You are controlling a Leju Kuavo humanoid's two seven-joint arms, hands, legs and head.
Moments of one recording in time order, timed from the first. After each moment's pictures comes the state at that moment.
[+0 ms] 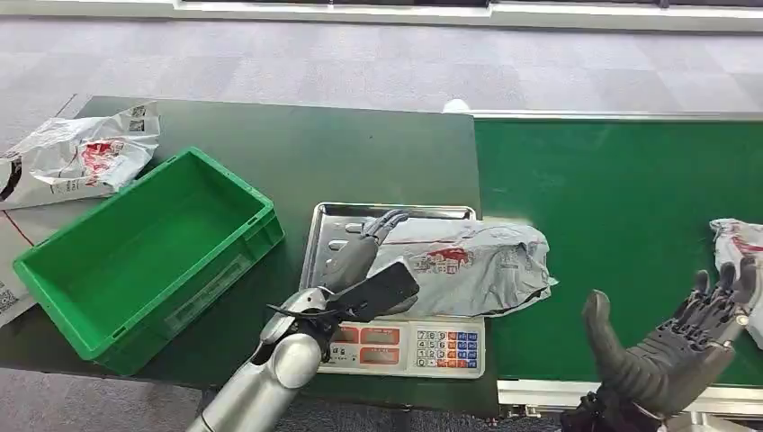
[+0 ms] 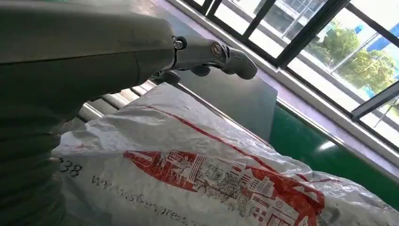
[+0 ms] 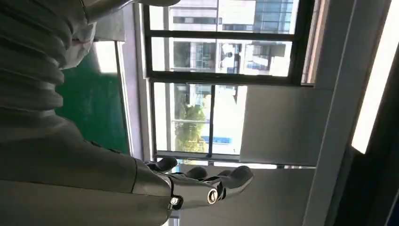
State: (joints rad) left arm -0.38 -0.21 -0.62 -1.18 -0.57 -0.04 -0.04; right arm 0.26 -0.02 0.17 -2.02 0.19 -0.70 -0.70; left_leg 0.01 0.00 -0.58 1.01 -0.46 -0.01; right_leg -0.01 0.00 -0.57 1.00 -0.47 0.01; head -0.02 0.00
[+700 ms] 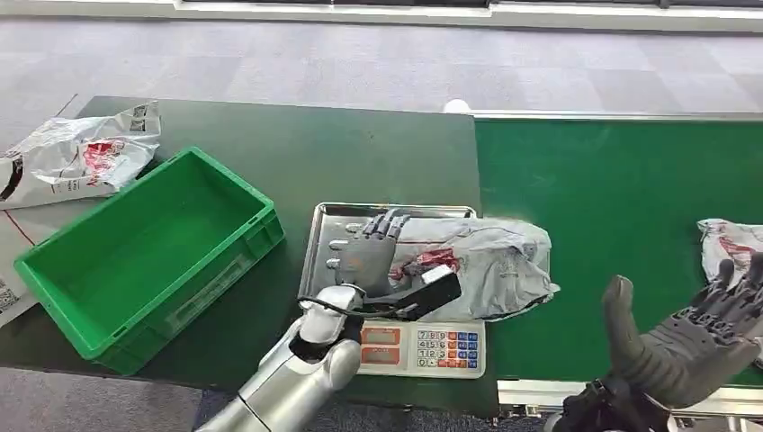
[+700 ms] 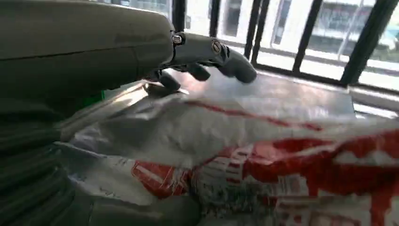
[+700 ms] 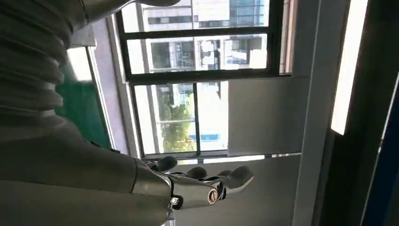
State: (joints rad) left arm -0.50 -0.32 -0.68 -0.87 -1.02 0.08 0.19; right arm 0.20 0.03 0.16 -2.07 0.17 -0.70 -0.70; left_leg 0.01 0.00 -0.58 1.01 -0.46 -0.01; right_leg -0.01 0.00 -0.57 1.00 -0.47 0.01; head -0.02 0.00
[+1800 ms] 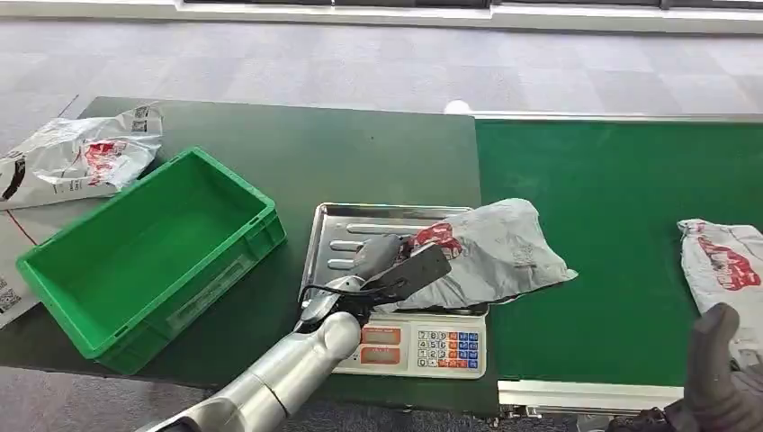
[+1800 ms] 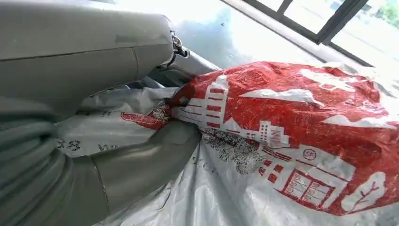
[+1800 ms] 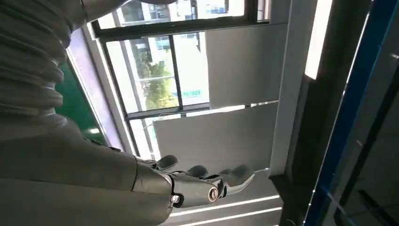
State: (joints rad) left arm -0.62 -0.34 -0.68 -0.64 -0.50 0.16 -0.04; right arm 0.29 0.15 0.03 -2.25 0.24 -0.70 -0.70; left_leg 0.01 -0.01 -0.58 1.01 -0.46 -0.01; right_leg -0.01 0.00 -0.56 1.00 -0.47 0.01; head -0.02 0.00
